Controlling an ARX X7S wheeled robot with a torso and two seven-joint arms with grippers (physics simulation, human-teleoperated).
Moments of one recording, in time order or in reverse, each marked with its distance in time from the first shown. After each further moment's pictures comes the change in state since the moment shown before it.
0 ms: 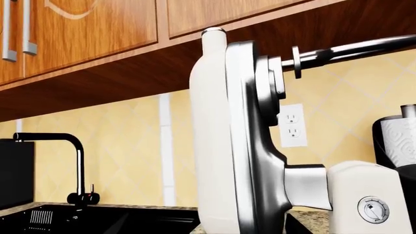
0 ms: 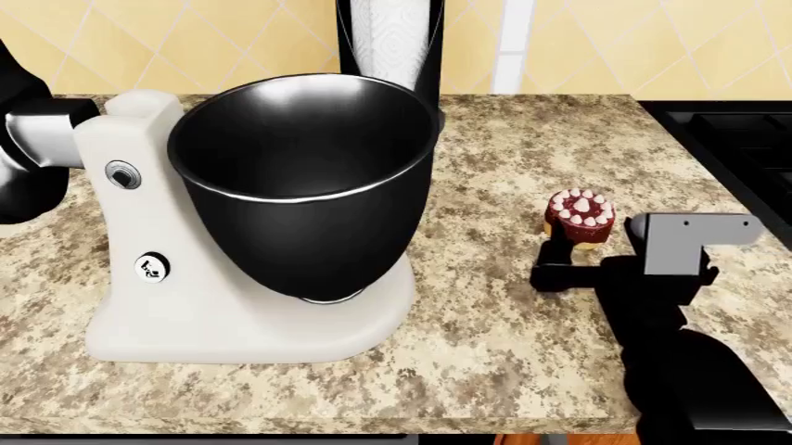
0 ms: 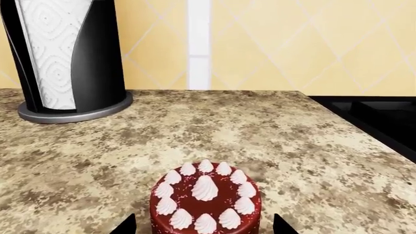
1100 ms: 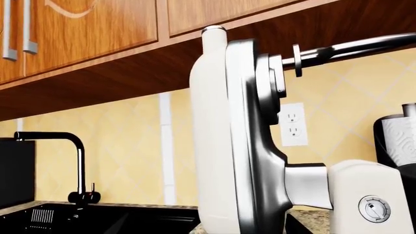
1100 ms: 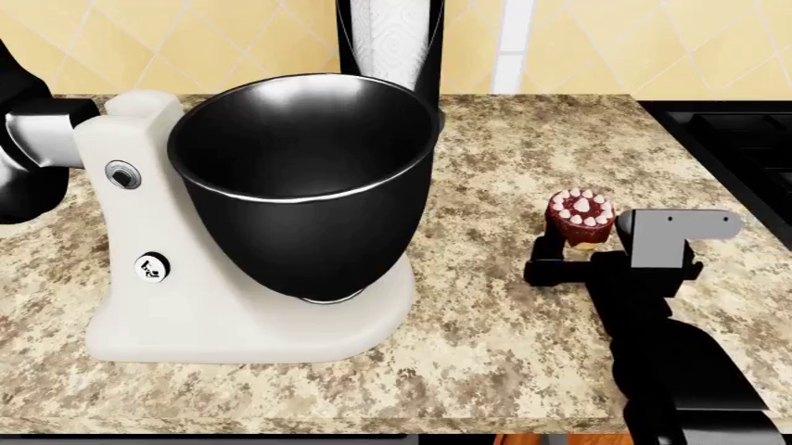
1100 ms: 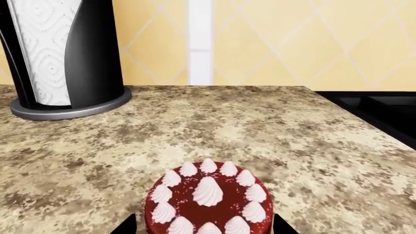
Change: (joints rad) left arm 0.000 -0.010 0.010 0.000 0.004 -0.002 -0.016; right arm 0.040 0.000 -0.038 0.135 0.000 -0.089 0.002
